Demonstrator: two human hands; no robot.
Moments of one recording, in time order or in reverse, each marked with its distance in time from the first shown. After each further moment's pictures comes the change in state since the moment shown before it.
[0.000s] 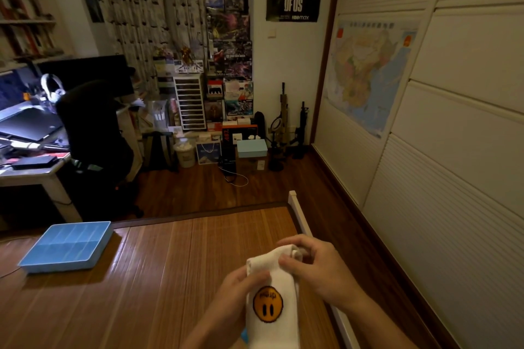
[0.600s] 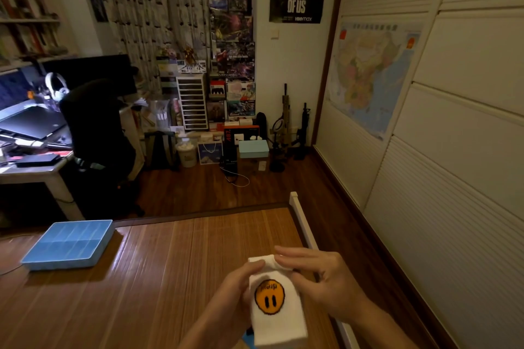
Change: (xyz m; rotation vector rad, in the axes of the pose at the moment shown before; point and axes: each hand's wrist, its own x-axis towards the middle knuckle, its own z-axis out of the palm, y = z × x) left_hand -0.011 0.012 0.007 -0.087 -0.028 -0.131; right_hand -0.010 0.009 -0.002 -0.127 -0.038 -0.263
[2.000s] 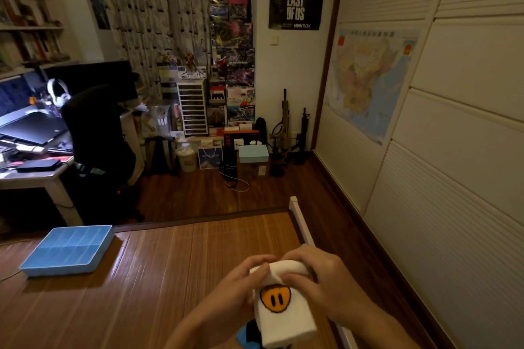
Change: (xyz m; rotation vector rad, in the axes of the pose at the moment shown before) left_hand 0.001 0.014 -0.015 0.130 -0.165 0.047; right_hand 0.001 -0.019 -0.006 -0.260 -0.040 -0.018
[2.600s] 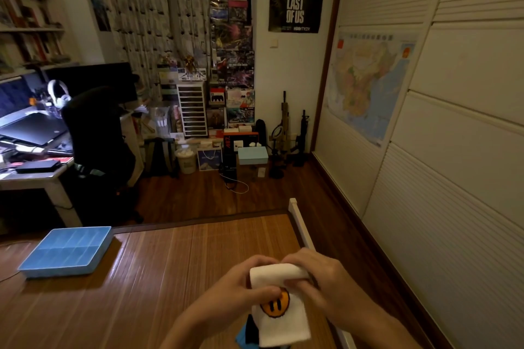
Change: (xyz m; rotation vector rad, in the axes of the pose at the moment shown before) left_hand -0.001 0.007 -0.005 0.370 -0.030 0.126; right_hand -0.005 -0.001 -0.005 -0.110 -0.042 -0.115
